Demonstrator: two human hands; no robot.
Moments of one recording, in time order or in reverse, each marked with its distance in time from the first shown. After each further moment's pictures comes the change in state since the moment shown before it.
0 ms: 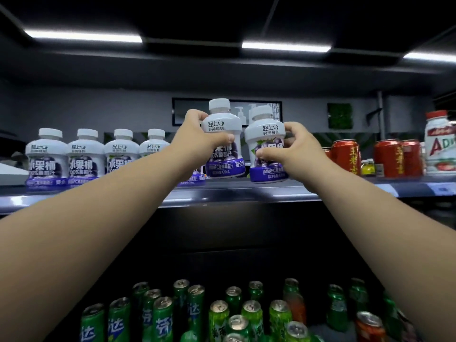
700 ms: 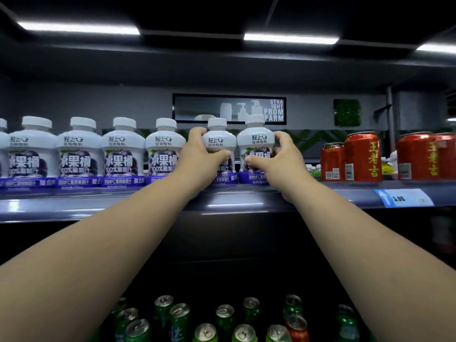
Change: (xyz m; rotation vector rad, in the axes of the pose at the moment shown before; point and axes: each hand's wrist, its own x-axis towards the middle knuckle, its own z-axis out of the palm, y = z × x) left_hand 0.064 -0.094 0.069 0.218 0.132 0.026; right_hand 0.076 0.095 0.037 -0.100 0.083 0.029
